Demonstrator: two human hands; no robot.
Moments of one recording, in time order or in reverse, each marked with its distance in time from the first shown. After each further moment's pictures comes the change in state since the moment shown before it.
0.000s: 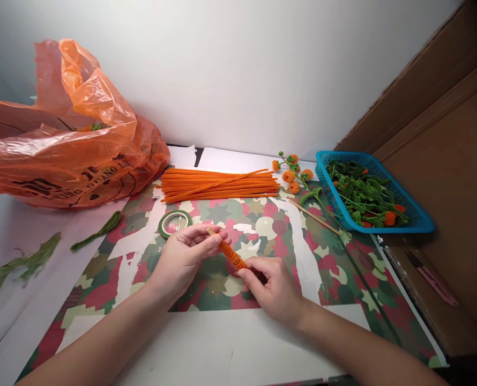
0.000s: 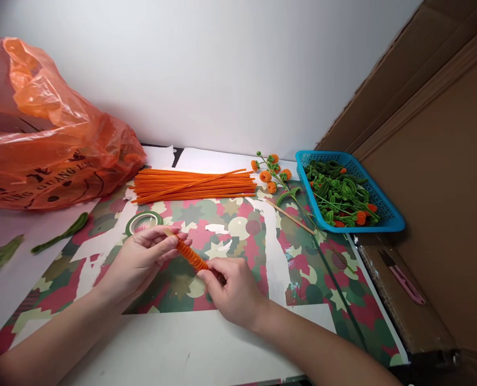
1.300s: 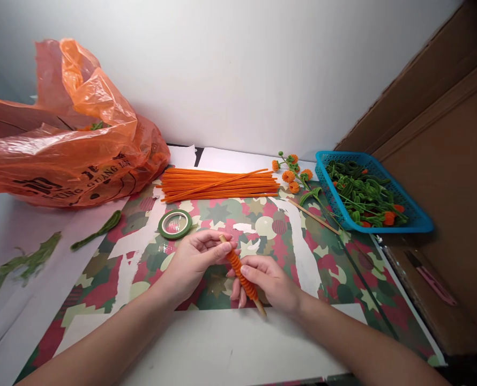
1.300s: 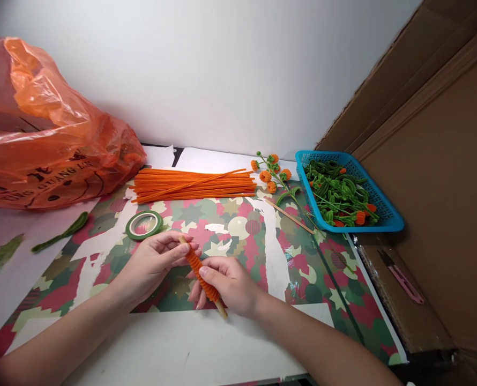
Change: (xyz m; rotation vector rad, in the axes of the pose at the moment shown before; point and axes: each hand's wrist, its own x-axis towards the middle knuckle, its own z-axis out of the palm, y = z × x) left_hand 0.001 -0.012 -0.001 0.146 -0.190 -0.043; right_hand 0.006 0.010 0.001 0.747 -0.308 0.314
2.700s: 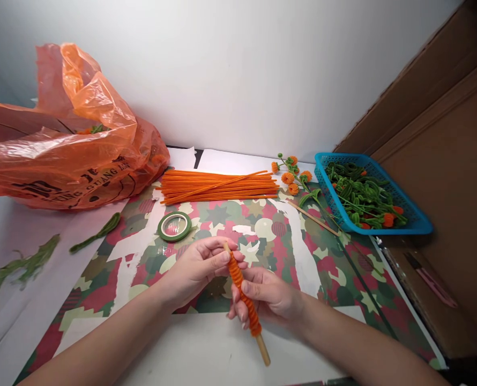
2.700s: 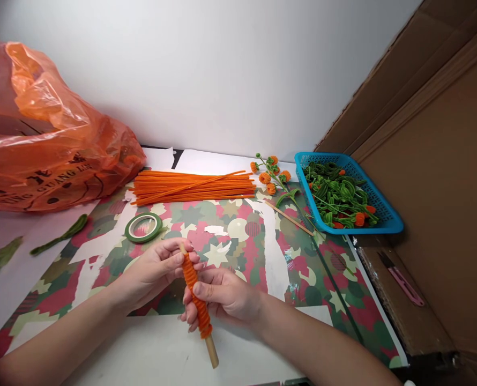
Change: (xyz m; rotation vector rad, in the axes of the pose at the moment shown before) left_hand -0.005 0.002 0.001 -0.260 -0.260 -0.146; right_hand -0.001 0.011 0.002 0.426 -0.239 0.120
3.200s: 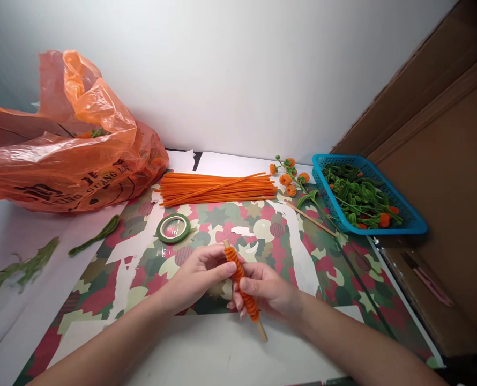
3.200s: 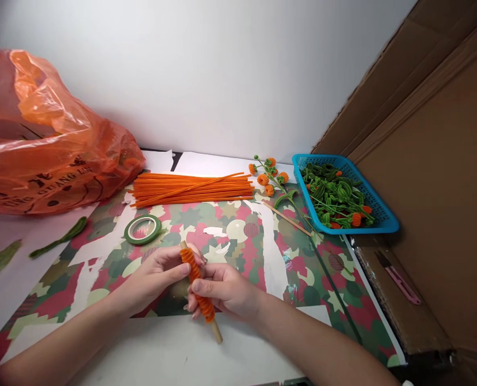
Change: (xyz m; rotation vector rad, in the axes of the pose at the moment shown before) left_hand -0.005 0.001 0.008 0.338 -0.115 -0.011; right_hand 0.001 -0.009 0.003 -0.089 0.109 -0.002
